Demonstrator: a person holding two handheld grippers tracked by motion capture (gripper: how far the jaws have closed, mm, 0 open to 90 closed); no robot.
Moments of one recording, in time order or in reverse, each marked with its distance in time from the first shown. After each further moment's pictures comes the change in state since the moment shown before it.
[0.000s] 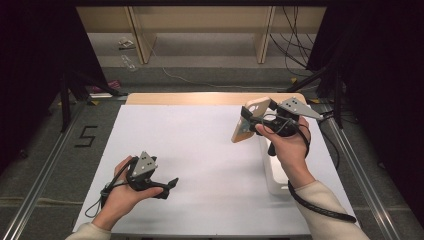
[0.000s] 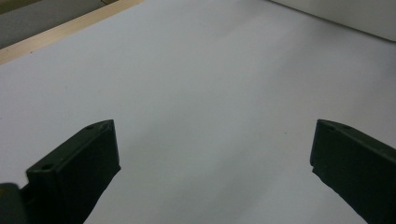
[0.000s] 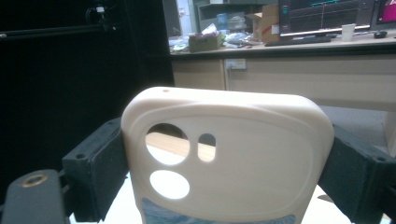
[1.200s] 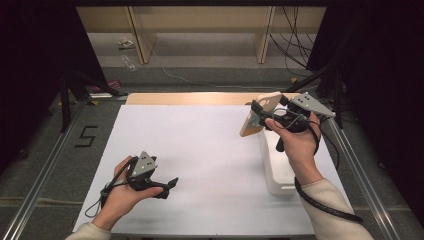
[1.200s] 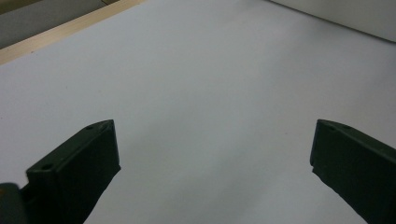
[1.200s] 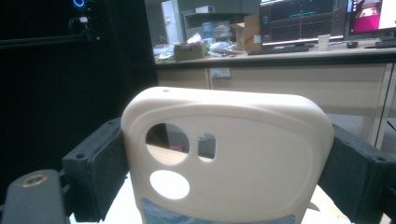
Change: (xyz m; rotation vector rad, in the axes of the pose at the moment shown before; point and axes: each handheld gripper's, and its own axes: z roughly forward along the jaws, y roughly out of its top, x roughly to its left) left arm 0.000 0.000 0.000 0.000 0.000 -0.002; right arm -0.017 0.012 -0.011 -0.035 -0.062 0.002
